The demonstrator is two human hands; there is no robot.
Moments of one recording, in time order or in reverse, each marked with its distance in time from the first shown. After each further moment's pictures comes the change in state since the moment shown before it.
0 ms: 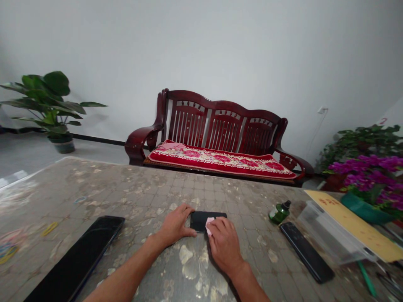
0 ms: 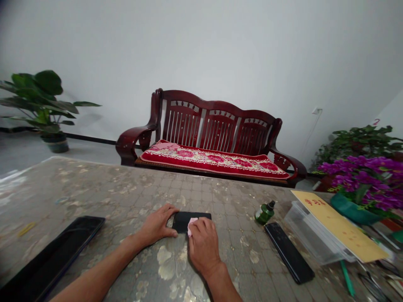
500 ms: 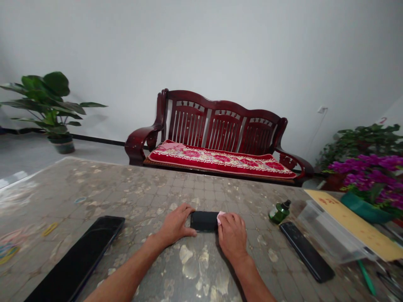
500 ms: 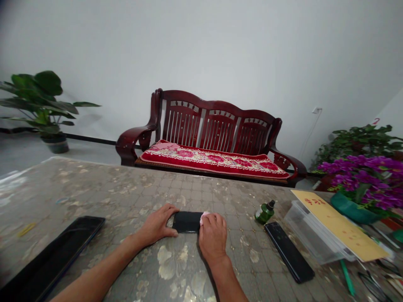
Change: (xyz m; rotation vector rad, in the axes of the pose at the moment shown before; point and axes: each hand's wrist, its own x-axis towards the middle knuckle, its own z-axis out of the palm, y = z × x) left_hand 0.000 0.003 -0.005 -0.017 -0.025 -0.007; right_hand 0.004 0.021 0.000 -0.155 0.071 0.161
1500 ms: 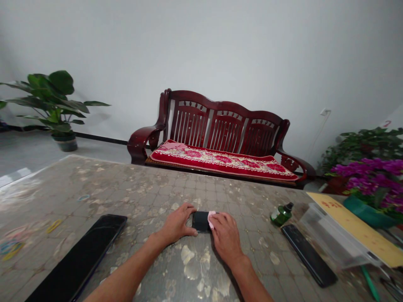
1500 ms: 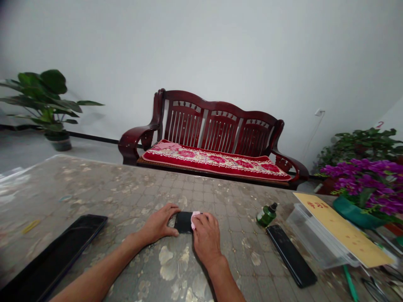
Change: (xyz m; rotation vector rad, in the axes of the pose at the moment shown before) left_hand 0.001 -0.007 0.004 -0.058 0.016 0.010; right_hand 0.006 -0.013 0.004 0.161 -0.116 -0.102
